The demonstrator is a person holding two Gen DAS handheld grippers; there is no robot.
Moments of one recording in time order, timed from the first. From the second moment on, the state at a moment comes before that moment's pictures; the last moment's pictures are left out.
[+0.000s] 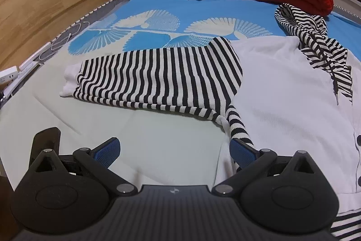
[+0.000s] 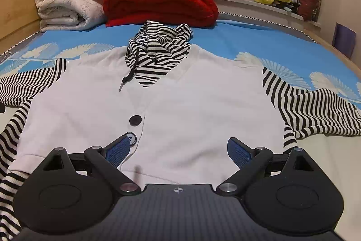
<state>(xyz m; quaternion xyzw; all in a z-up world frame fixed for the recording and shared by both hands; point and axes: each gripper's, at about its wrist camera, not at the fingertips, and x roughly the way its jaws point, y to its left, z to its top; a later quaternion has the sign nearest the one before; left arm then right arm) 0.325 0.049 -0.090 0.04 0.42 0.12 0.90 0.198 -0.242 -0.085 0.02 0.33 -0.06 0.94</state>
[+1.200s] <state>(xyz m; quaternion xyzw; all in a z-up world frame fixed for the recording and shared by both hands) 0.452 0.192 -0.024 -0.33 0.28 0.18 0.88 0.213 -0.284 -0.090 0.08 0.35 -0.12 0.93</state>
